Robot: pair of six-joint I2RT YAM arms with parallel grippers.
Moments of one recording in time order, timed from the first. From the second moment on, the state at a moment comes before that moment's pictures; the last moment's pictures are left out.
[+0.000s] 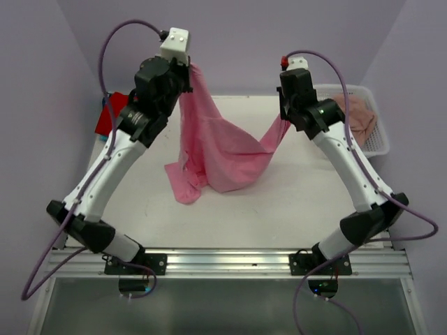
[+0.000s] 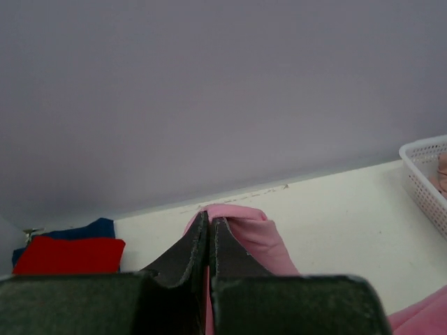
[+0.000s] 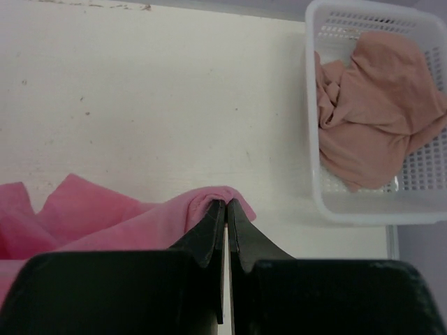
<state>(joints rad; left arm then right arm) -0.58 1.43 1.75 -0.31 -0.41 0.04 0.50 1.50 1.80 -0.89 0.56 0.14</state>
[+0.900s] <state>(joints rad) -0.19 0.88 1.44 -0.09 0.17 0.03 0.47 0.94 1.38 -0.15 0.44 -0.23</state>
